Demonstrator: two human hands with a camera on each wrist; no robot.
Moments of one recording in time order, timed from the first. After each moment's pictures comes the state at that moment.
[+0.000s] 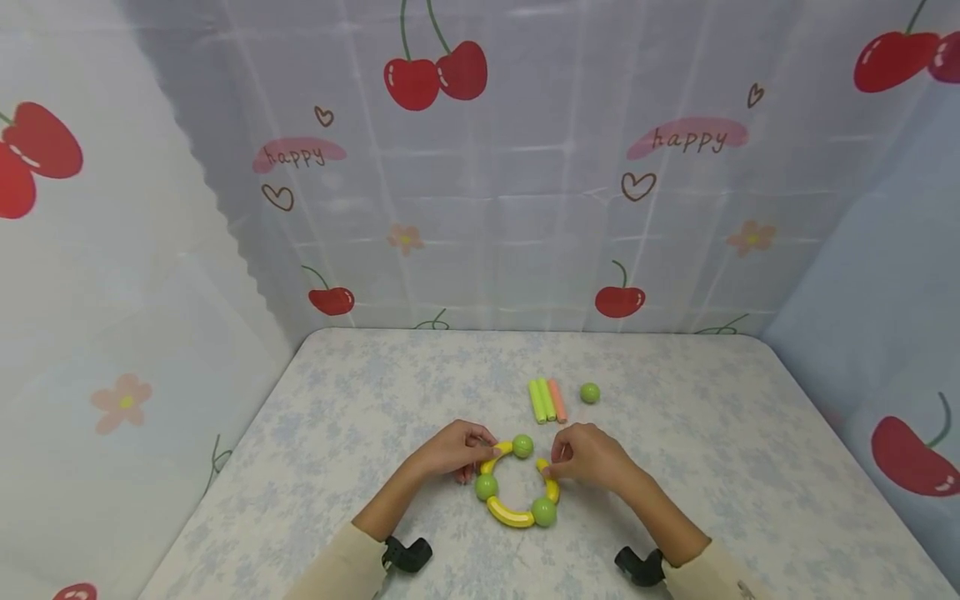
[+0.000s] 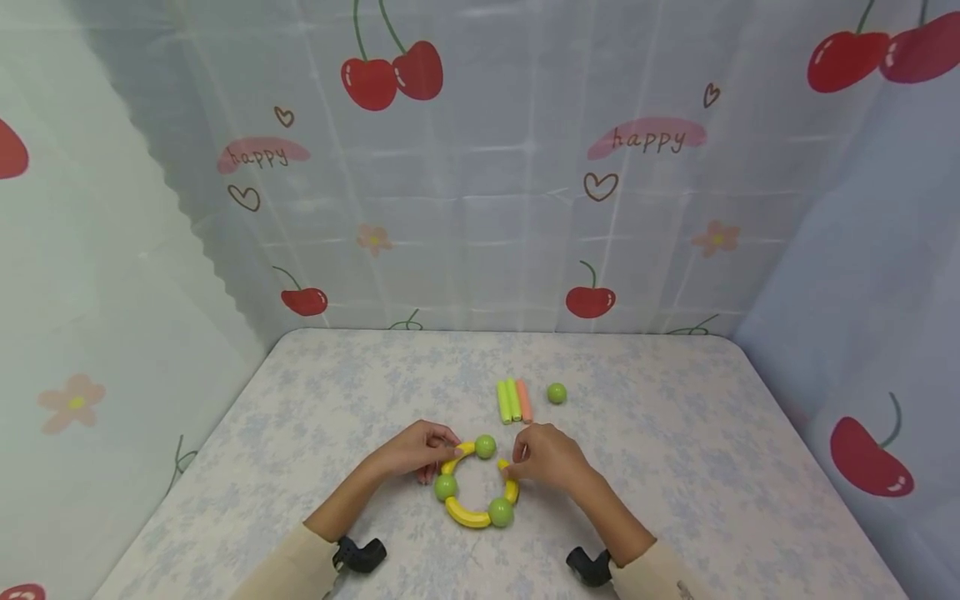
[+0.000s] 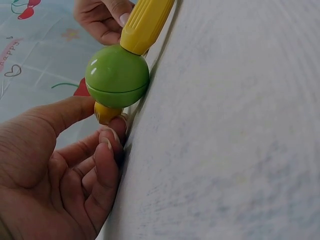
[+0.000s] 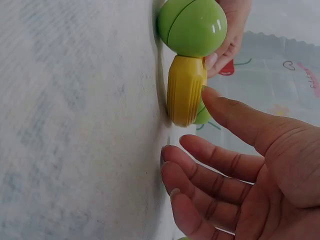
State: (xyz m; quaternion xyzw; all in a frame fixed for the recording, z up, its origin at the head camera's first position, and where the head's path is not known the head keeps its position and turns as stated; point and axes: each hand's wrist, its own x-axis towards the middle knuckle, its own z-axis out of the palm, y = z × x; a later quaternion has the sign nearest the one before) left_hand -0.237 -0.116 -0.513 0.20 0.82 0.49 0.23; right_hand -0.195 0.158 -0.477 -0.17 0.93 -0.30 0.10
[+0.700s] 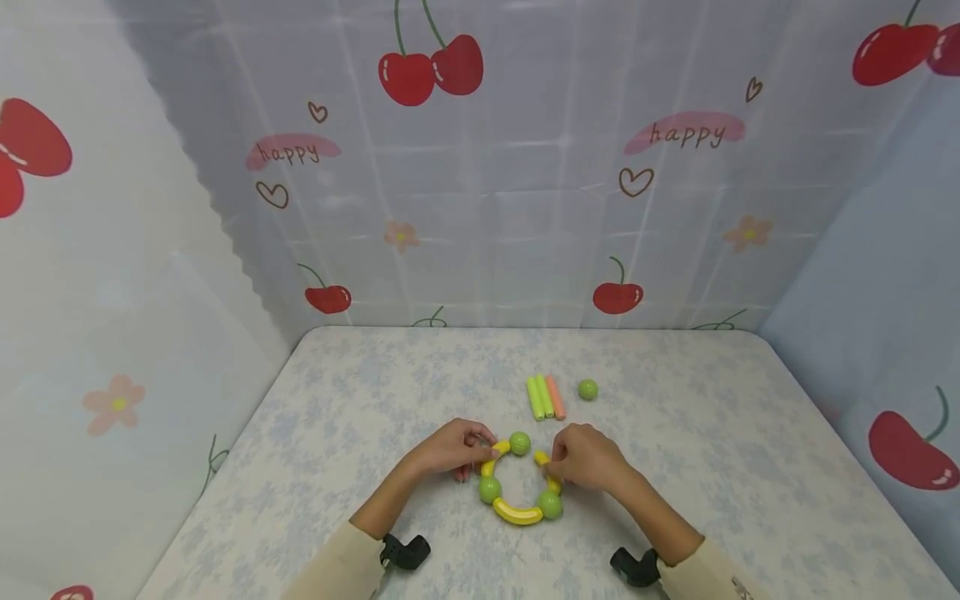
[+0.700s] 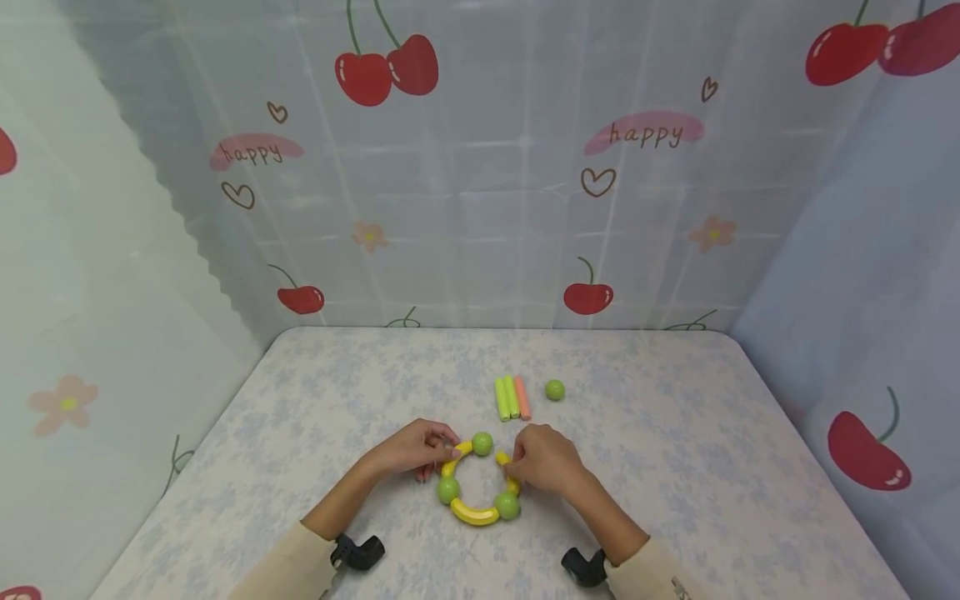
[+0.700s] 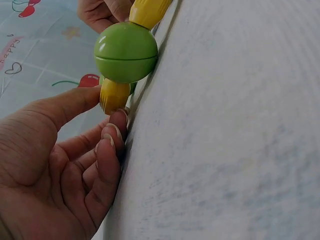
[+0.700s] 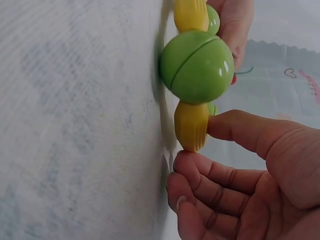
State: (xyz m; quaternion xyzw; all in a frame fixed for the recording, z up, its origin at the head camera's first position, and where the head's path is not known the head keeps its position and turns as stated) left_hand -0.239 -0.117 -0.516 0.22 0.82 0.47 0.23; right_hand -0.189 0.150 -0.482 -0.14 0.95 -0.28 0.09
